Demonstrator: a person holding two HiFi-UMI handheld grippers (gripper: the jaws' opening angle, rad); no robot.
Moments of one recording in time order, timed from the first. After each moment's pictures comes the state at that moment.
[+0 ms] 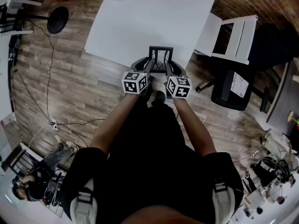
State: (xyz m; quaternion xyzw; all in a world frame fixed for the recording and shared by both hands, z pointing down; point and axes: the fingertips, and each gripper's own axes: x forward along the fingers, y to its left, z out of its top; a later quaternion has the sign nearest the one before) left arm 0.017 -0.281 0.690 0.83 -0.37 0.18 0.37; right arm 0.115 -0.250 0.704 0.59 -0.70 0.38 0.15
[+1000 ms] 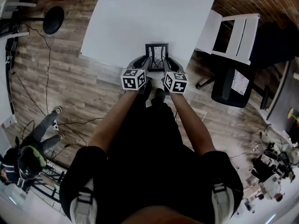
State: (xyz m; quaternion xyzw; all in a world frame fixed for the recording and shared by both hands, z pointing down) left arm 0.014 -0.300 0.737 0.81 -0.37 0.21 0.40; right arm 0.113 -0.274 0.743 0.59 -0.68 0.40 0.17
